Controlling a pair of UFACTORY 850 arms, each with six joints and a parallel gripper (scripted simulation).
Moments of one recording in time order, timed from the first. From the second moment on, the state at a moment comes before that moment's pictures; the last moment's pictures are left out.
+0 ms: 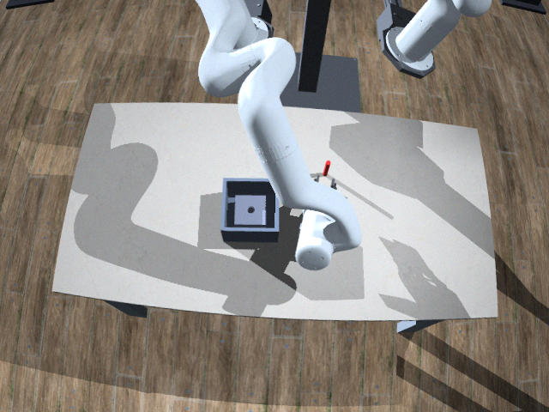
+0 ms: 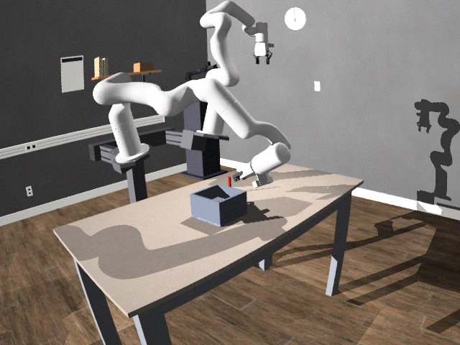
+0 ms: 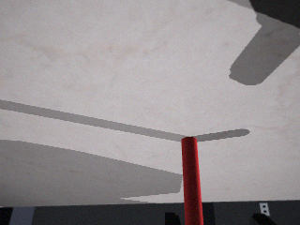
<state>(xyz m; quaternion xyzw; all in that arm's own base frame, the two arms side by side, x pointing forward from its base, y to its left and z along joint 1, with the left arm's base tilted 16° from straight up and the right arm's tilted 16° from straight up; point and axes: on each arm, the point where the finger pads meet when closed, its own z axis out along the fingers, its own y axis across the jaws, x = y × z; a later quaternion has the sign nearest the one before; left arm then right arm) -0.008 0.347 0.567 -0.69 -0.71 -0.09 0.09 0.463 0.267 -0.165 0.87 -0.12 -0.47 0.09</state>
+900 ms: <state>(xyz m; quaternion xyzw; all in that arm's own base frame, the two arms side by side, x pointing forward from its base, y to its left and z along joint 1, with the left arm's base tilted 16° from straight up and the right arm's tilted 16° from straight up) -0.008 0.347 0.567 -0.69 -0.71 -0.09 0.09 0.463 0.270 -0.154 0.89 -0.11 -0.42 0.10</state>
